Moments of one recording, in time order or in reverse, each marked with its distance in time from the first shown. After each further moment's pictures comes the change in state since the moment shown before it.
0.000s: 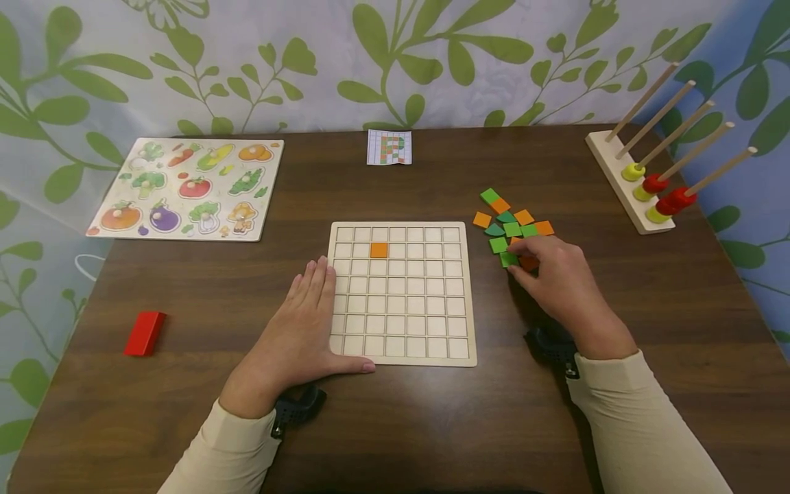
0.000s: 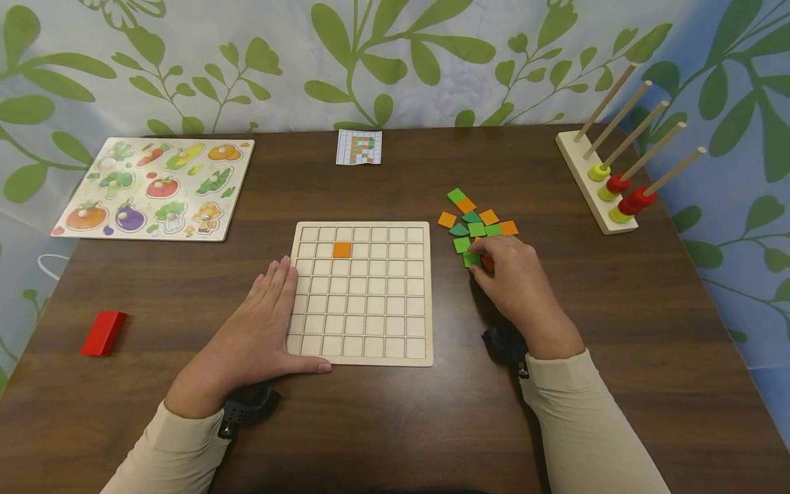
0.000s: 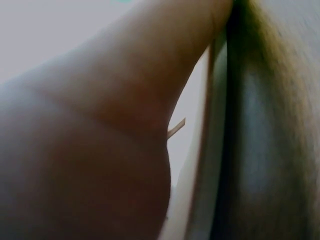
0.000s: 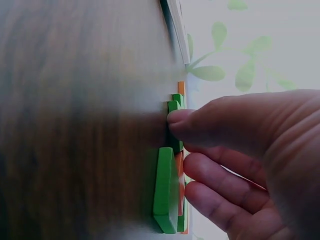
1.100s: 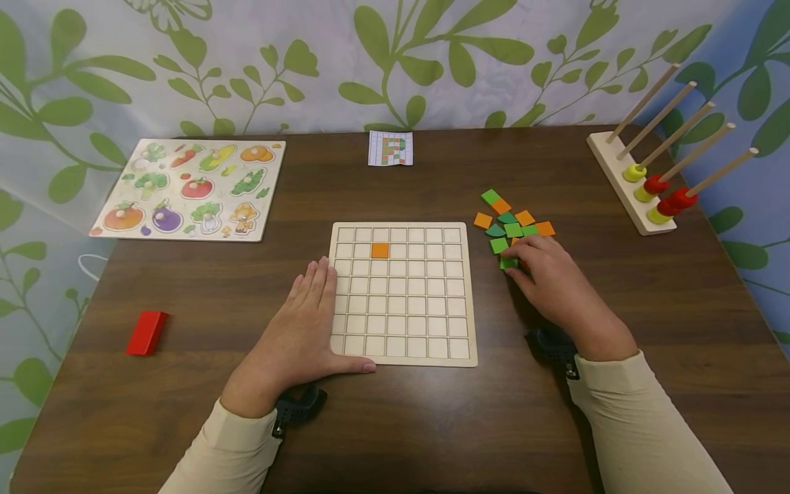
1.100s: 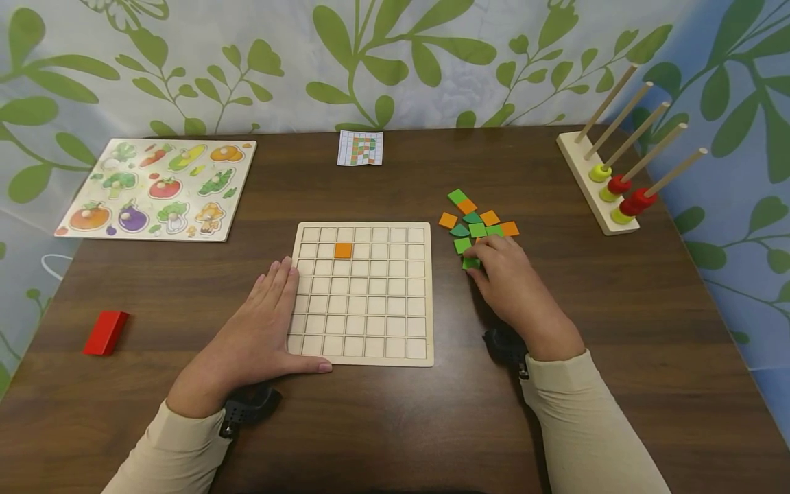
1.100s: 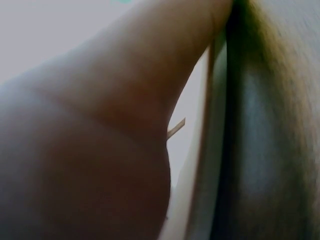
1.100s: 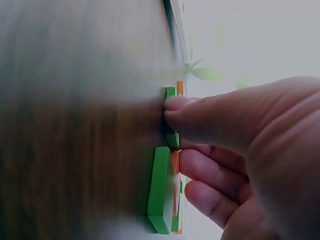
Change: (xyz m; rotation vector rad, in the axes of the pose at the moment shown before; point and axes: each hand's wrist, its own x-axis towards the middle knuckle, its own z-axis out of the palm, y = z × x) left_hand 0.001 -0.001 0.000 -0.002 -0.004 -0.002; right_hand 0.003 0.002 0.001 -0.038 -0.127 -0.098
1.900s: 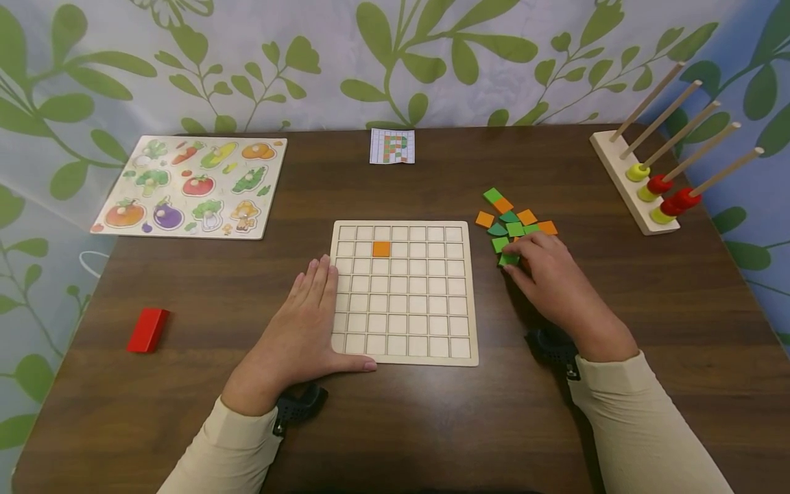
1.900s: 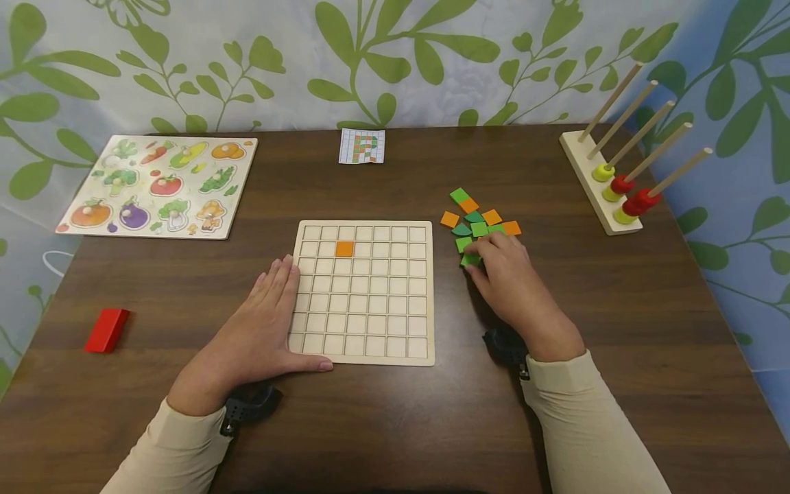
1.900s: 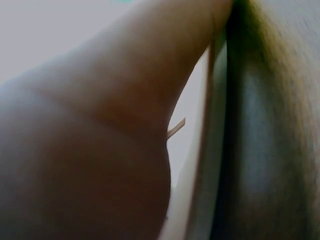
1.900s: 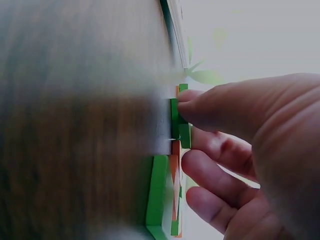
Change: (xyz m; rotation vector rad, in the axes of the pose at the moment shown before) left_hand 0.001 -0.001 0.001 0.003 -0.007 -0.008; right_hand -0.002 -0.001 0.004 0.019 0.079 -0.026
